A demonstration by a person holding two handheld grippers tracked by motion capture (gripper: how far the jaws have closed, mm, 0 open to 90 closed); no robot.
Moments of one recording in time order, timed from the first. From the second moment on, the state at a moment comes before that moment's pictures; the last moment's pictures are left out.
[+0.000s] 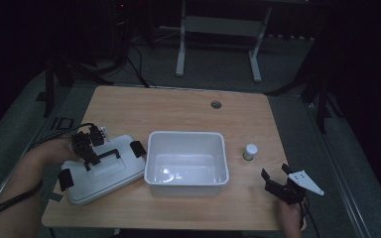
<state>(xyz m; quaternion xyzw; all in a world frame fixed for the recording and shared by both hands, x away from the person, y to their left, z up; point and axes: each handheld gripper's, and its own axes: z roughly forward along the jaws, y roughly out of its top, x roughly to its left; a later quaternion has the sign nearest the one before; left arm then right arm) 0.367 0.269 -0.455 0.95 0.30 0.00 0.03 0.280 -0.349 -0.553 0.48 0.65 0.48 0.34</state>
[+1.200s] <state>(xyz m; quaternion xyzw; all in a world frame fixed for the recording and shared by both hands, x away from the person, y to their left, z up) 0.366 0.276 -0.477 0.95 0.30 -0.03 0.06 0.281 -0.351 -0.553 0.49 0.65 0.48 0.33</state>
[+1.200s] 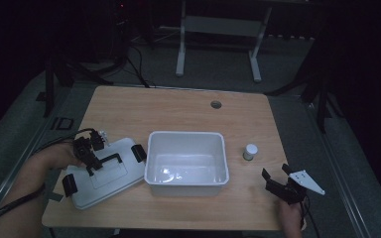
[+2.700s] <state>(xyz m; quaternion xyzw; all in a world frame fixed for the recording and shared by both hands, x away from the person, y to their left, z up) 0.362 0.286 -0.471 0.94 0.34 -0.03 0.05 0.305 -0.341 -0.515 0.46 0.87 0.16 0.10</state>
